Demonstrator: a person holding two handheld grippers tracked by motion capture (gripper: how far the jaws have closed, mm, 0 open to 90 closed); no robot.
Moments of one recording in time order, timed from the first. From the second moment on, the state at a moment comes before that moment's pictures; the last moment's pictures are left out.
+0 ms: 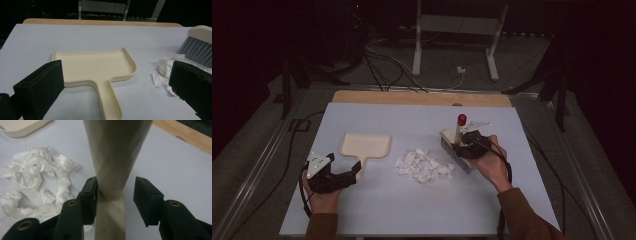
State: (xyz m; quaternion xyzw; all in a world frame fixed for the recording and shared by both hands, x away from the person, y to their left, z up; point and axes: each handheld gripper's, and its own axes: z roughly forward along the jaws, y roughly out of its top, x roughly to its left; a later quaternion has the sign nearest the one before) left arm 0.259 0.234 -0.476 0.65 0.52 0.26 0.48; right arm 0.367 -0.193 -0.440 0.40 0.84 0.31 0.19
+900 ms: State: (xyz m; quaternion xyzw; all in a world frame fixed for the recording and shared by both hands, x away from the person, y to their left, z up) left arm 0.259 0.236 -0.476 0.65 0.52 0.27 0.48; right arm 0.352 -0.149 -0.443 0.53 0.77 0.33 0.14
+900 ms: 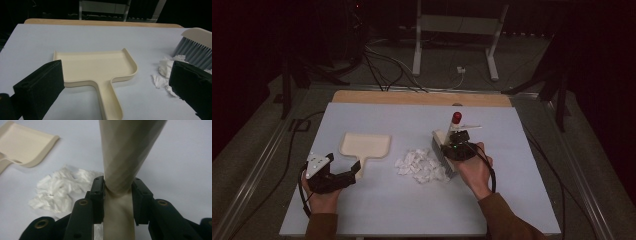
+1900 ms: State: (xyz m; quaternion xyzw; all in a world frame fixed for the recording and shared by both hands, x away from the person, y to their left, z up) left arm 0.259 0.236 -0.476 0.65 0.52 0.26 0.48; right arm 0.361 -0.159 -0.440 0.47 0.80 0.32 0.17
